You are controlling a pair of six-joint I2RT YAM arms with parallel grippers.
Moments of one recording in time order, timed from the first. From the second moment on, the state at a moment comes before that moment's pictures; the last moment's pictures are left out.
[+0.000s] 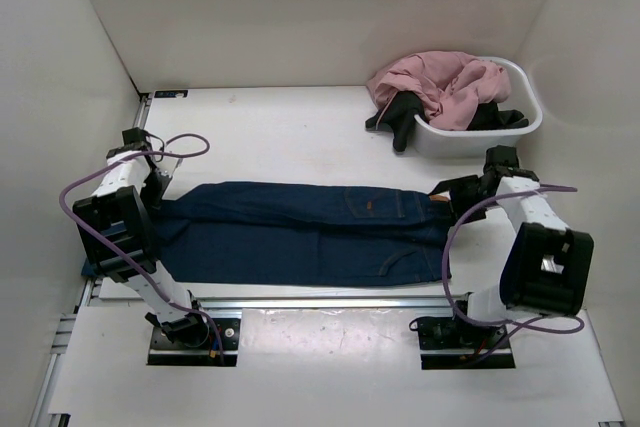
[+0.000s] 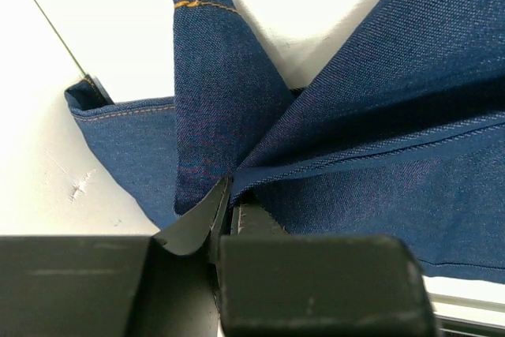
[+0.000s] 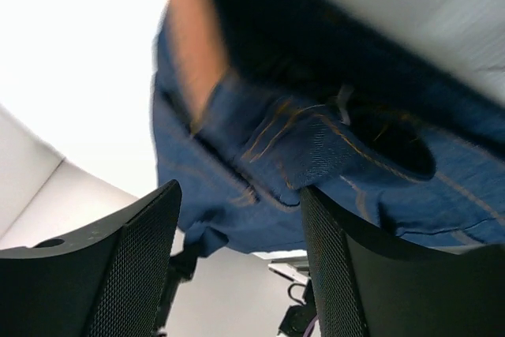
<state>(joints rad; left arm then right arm) 0.32 1.70 1.19 -0.80 -0.18 0.65 -0.16 1.41 0.90 -0.74 -0.40 1.13</state>
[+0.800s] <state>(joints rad) 0.32 1.70 1.25 -0.84 -0.18 0.66 -0.16 1.68 0.94 -0.85 -0.32 1.02</state>
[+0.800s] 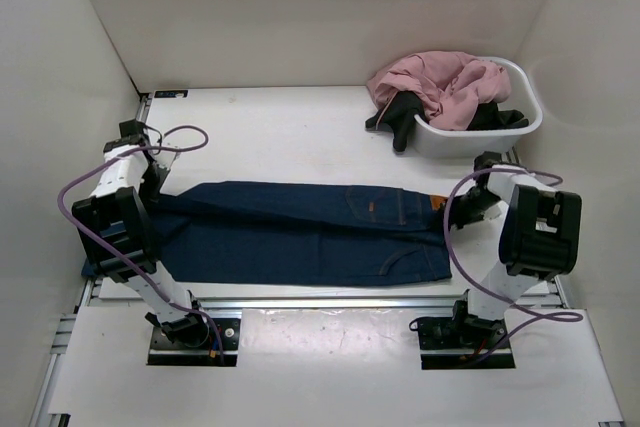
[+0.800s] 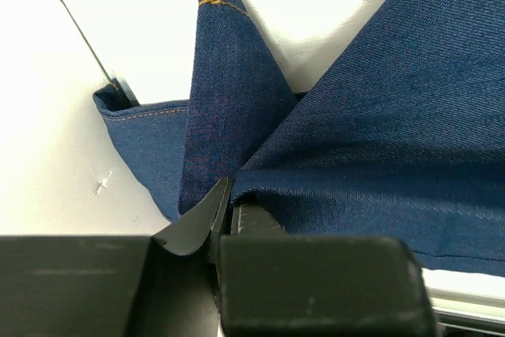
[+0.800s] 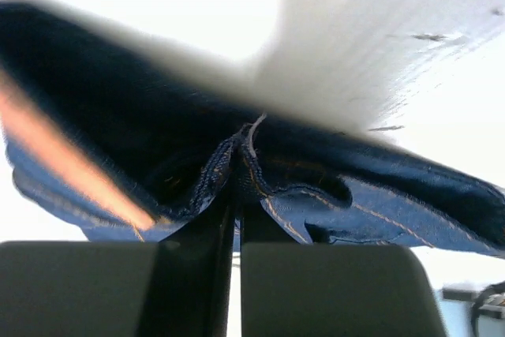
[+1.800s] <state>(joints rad) 0.24 1.53 1.32 -1.03 0.14 0.74 -0.21 1.47 1.25 -1.07 -0.06 0.69</state>
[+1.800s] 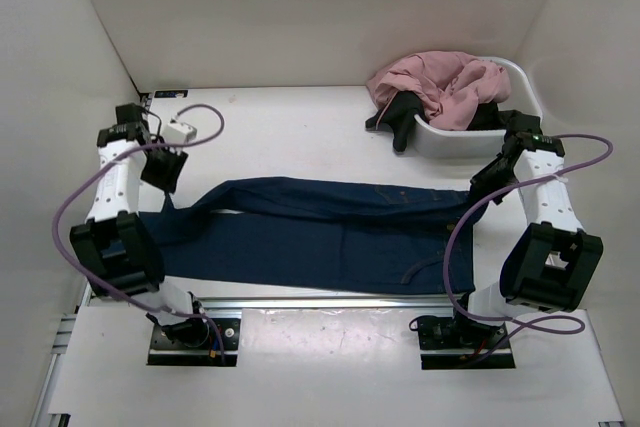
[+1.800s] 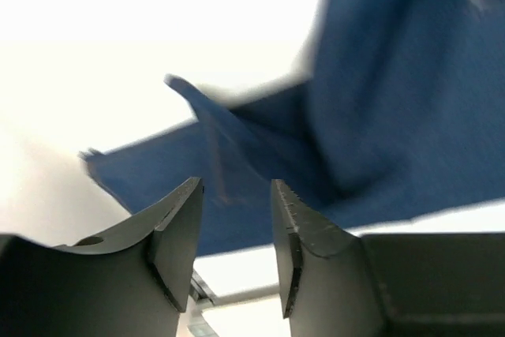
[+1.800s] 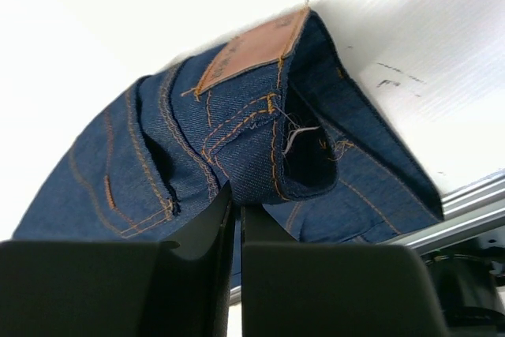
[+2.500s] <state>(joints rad) 0.29 1.95 1.49 -1.00 0.20 1.03 -0.21 1.50 1.20 -1.07 0.01 0.61</state>
